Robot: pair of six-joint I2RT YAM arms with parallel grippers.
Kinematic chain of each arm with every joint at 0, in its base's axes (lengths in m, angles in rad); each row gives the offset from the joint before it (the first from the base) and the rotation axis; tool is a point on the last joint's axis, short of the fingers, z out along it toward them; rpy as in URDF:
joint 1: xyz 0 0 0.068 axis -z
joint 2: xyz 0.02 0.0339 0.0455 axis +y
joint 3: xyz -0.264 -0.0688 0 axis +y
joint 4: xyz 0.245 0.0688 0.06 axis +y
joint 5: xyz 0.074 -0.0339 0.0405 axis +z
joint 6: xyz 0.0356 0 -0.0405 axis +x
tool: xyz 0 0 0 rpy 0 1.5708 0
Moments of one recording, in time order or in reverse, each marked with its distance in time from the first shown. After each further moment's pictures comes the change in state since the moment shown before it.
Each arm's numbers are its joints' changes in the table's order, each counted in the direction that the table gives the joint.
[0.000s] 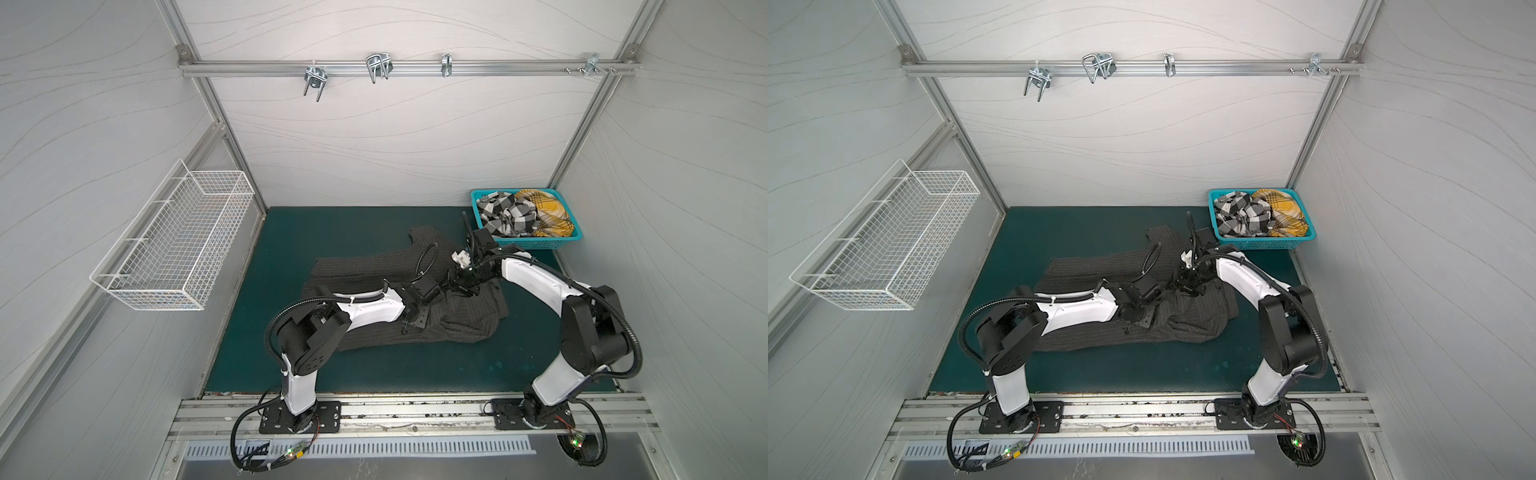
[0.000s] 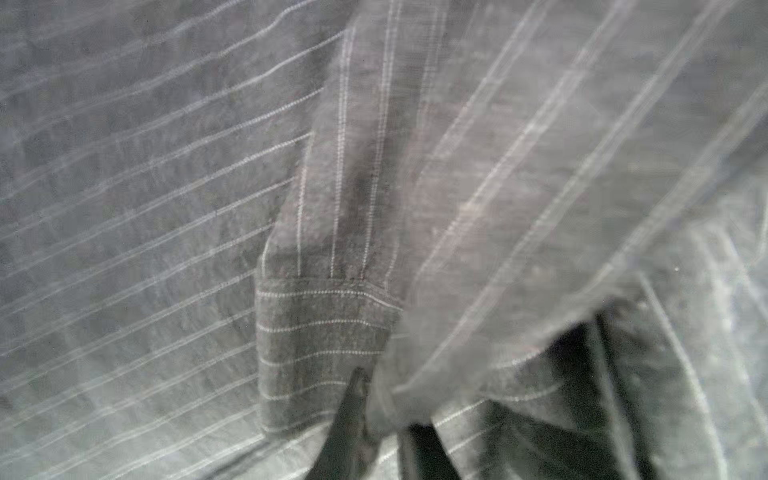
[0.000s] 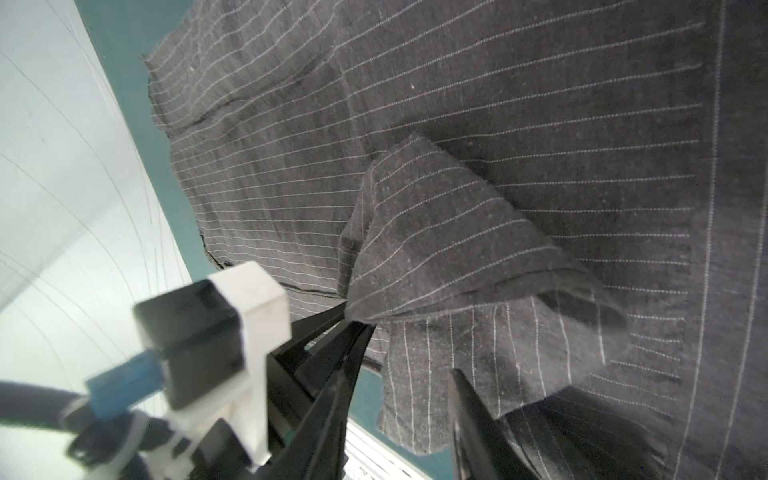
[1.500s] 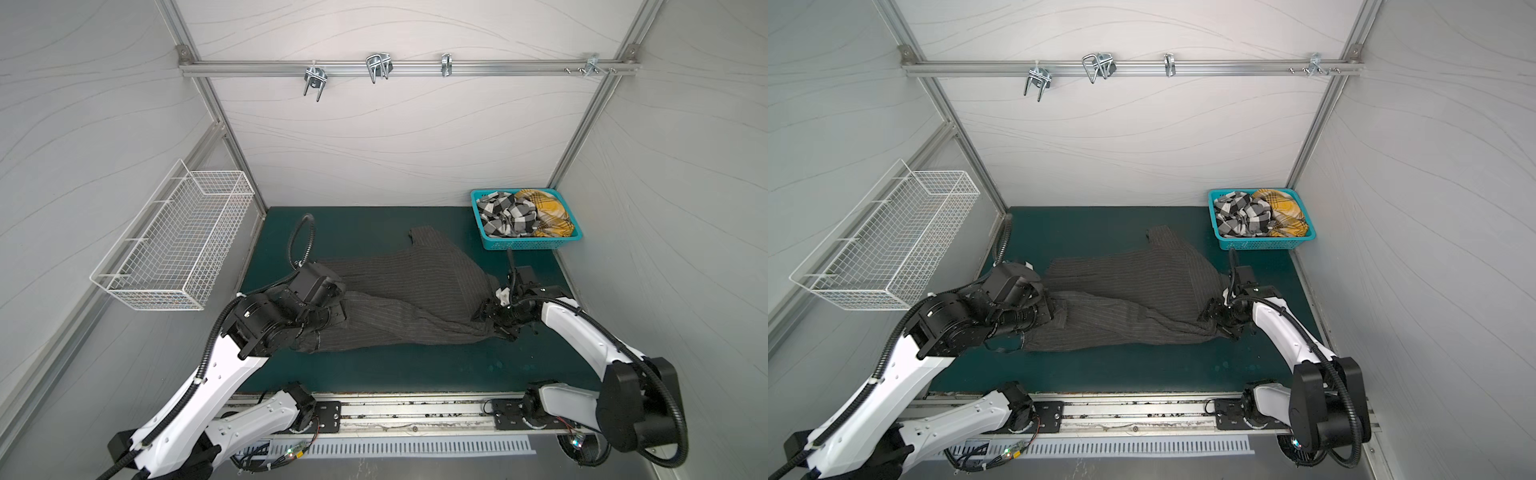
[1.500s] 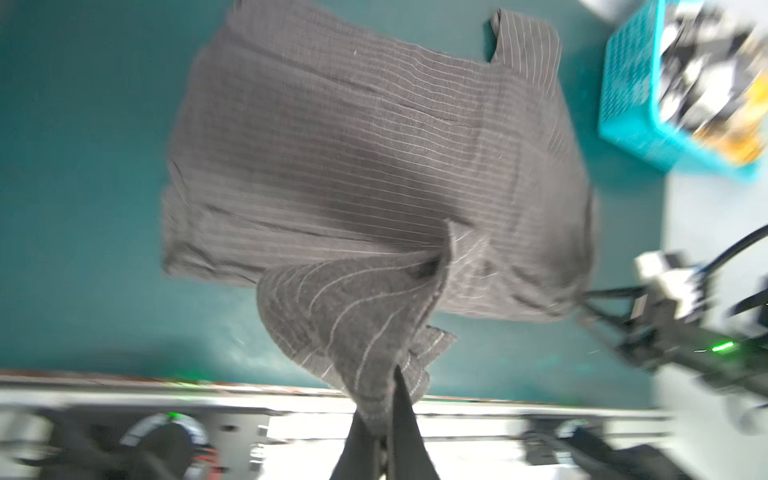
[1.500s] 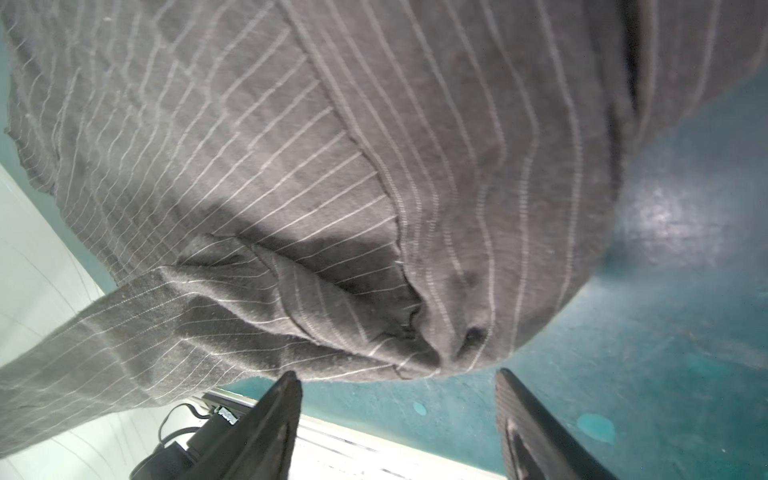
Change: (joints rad) left arm -0.216 -0.963 -0.102 0.784 0.008 -0.444; right arm 0.209 -0.429 0.468 0.091 -0.104 0.043
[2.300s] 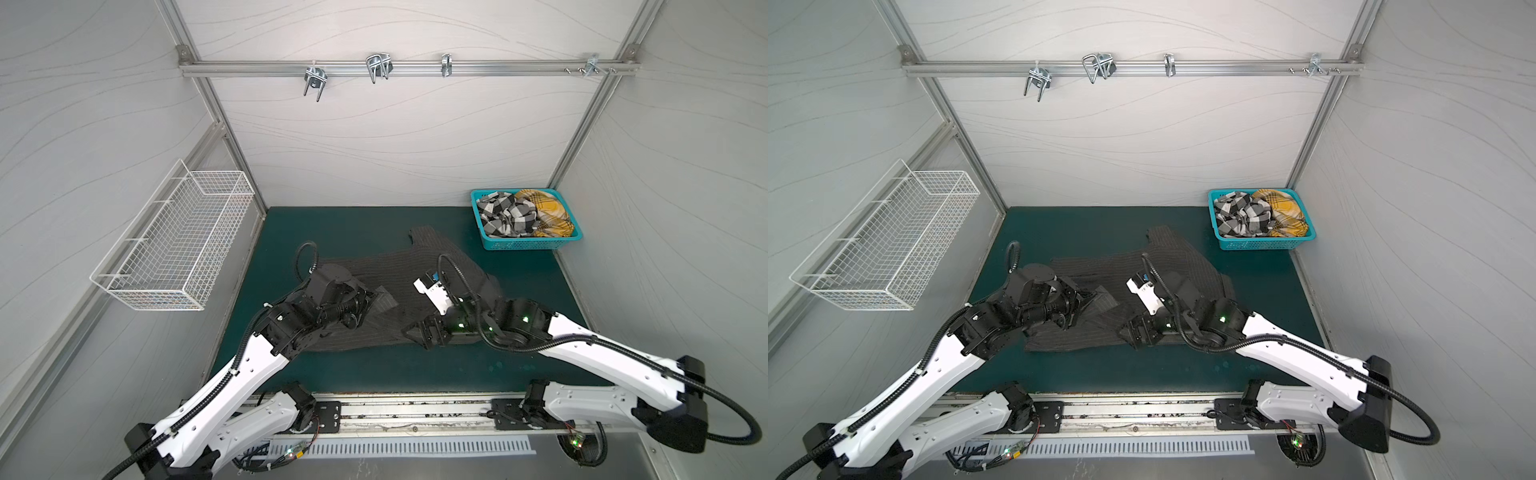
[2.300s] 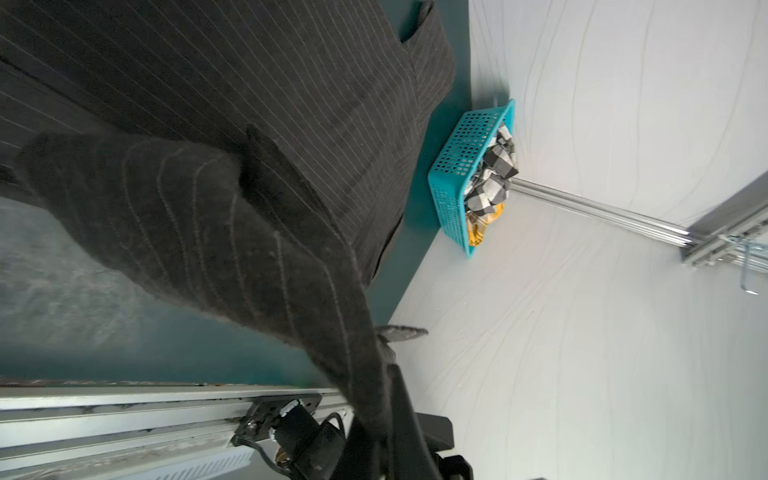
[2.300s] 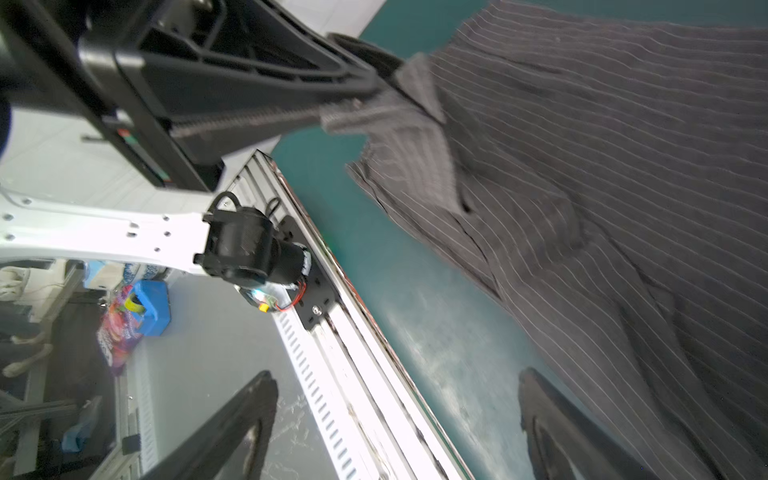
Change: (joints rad) left arm -0.022 -0.004 0.297 -0.625 -0.244 -0.656; right arm -0.884 -0.076 -0.338 -0.275 -0.219 -0.177
